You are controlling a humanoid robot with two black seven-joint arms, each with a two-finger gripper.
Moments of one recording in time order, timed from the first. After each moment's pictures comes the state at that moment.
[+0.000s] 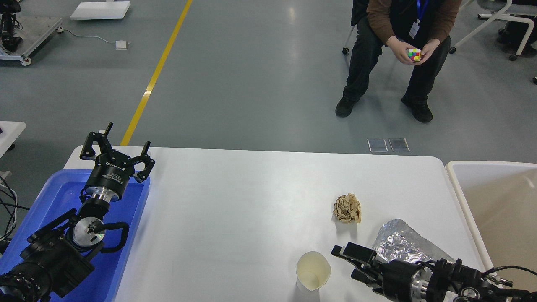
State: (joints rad) left arm -0.58 0.33 -0.76 -0.45 -0.16 -0.64 -0.52; right arm 0.53 -0.74 0.09 1.59 -0.80 -0.18 0.13
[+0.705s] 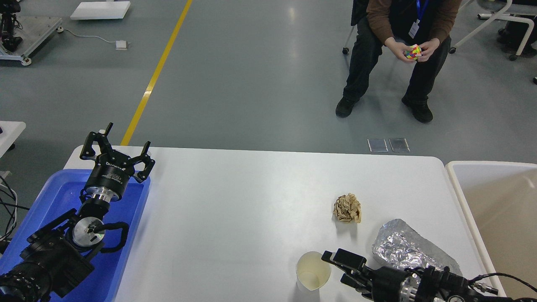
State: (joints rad) left arm -0.58 0.33 -0.76 -0.45 -0.16 -0.64 -0.52; right arm 0.50 -0.67 0.08 1.54 -0.83 -0.20 0.16
